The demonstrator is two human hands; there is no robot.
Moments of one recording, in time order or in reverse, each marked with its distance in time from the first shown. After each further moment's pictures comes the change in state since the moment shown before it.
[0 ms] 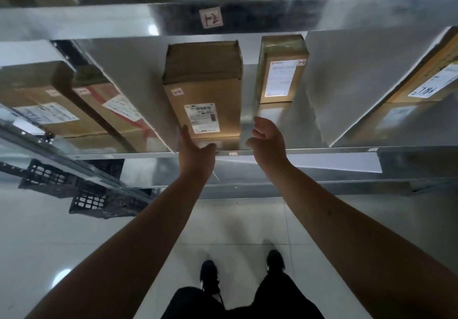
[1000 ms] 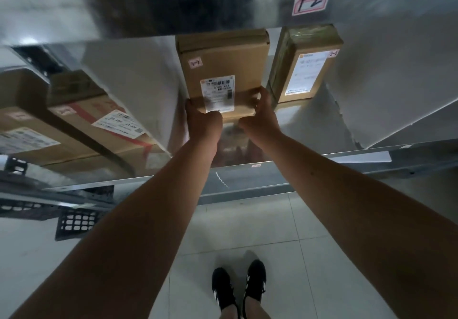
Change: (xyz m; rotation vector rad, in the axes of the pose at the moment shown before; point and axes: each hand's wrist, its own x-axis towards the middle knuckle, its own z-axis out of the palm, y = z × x) left_hand 0.158 0.010 0.033 -0.240 -0.073 -0.219; right_hand 0.106 -0.031 0.089 -0.167 0.106 0.023
